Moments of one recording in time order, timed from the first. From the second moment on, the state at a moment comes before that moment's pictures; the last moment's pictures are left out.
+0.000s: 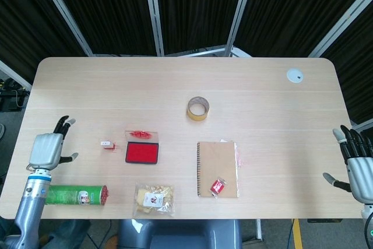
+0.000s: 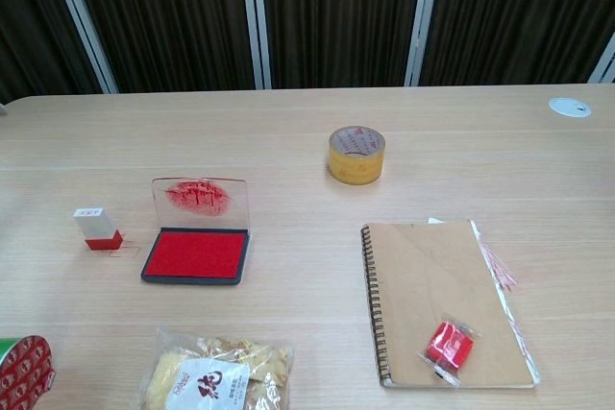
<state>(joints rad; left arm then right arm) -0.29 -1.39 -0.18 -1.54 1.24 1.23 0.36 0.08 -1.01 0.08 -1.64 -1.53 1.52 -0.05</state>
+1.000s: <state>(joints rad) -0.43 -1.65 -0.17 -1.22 1.23 1.11 0.22 0.07 -1.01 0.09 -1.61 -1.49 1.50 -0.03</state>
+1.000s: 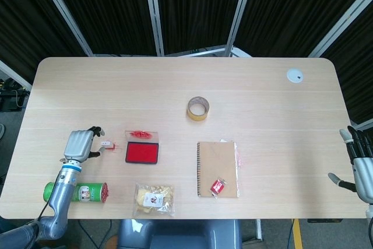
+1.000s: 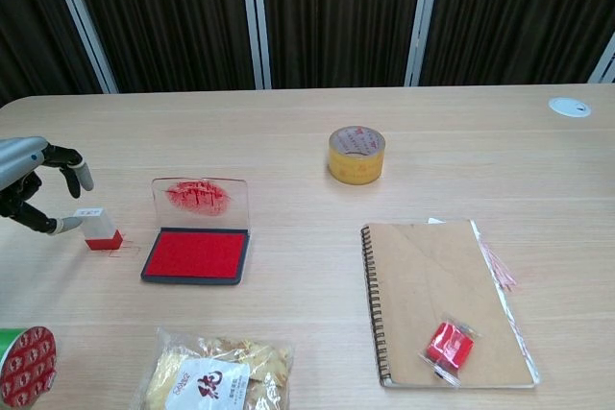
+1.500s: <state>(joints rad) -0.43 -1.70 -0.14 -1.13 1.26 1.10 0.17 0.07 -1.01 0.09 -1.61 -1.48 1.49 -0.03</state>
